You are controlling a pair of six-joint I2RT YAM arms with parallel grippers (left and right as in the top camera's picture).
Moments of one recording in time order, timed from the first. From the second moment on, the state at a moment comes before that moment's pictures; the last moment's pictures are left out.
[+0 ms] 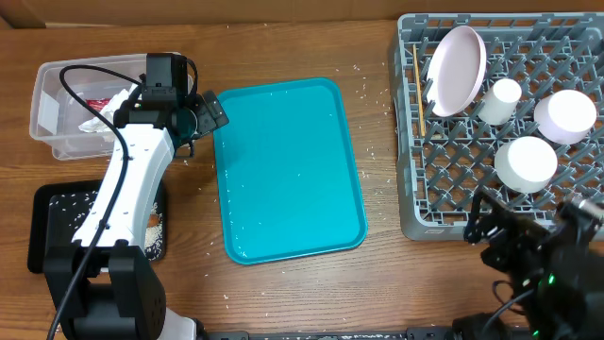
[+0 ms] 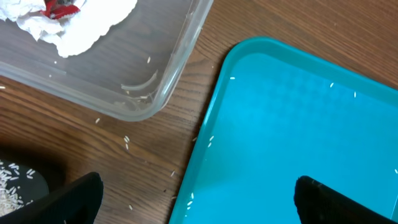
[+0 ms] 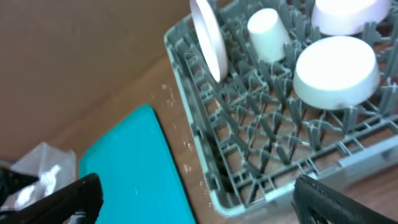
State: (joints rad) left arm -0.03 1.69 1.36 -0.76 -0.07 -0.53; right arm 0.16 0.45 0.94 -1.01 0.14 0.67
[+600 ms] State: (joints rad) left arm -0.03 1.69 1.36 -0.76 -0.07 -0.53; right arm -0.01 0.01 0.16 -0.06 -0.12 0.49
